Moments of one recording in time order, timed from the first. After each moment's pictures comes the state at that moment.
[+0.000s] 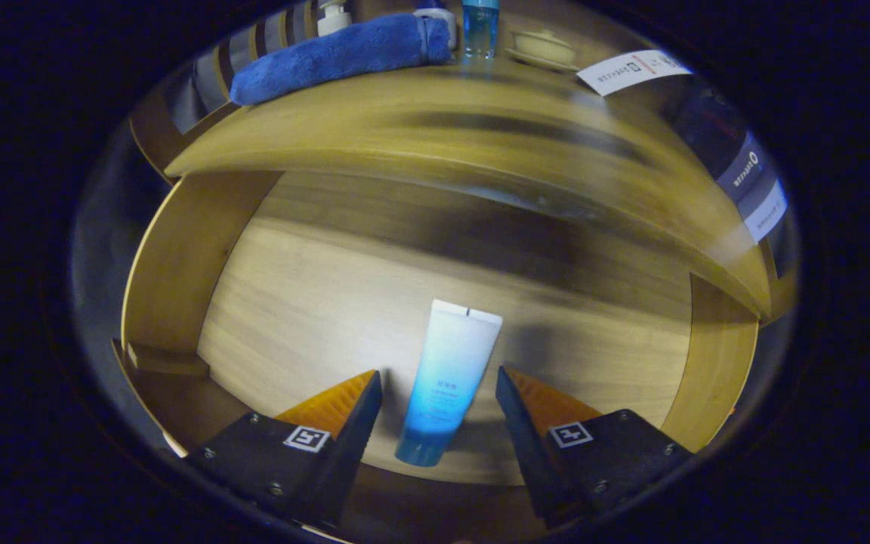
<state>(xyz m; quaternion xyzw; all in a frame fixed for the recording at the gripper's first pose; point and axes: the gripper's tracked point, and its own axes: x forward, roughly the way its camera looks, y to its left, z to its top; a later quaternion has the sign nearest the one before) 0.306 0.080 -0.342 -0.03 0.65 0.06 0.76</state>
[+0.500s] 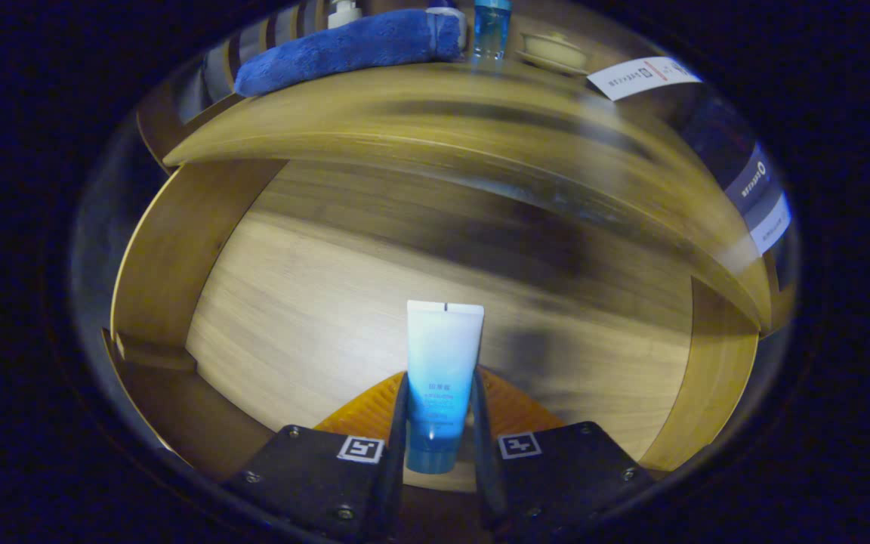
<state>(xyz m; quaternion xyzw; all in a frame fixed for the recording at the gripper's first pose) 0.316 0.087 -0.337 -0.05 0.63 0.08 0.77</state>
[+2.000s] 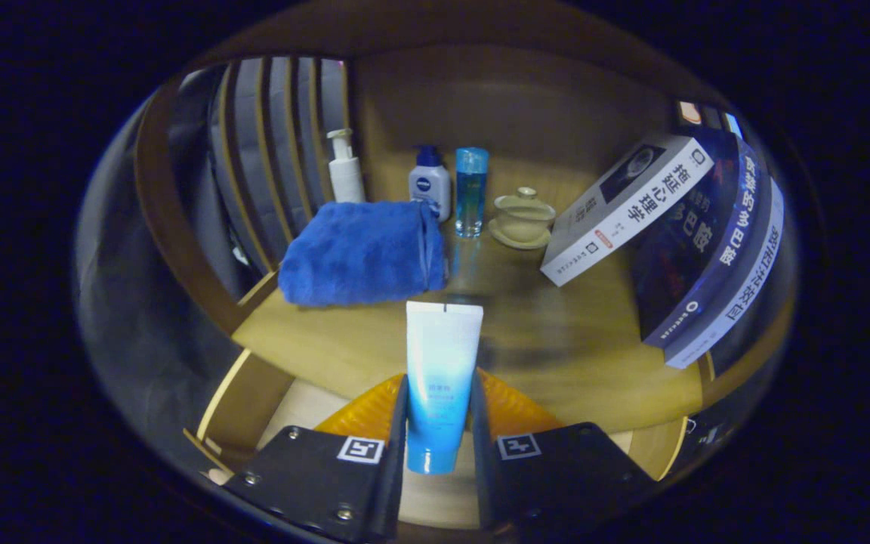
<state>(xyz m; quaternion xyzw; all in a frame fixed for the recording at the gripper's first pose) 0.441 0.089 -0.134 0.03 0.44 0.05 0.90</state>
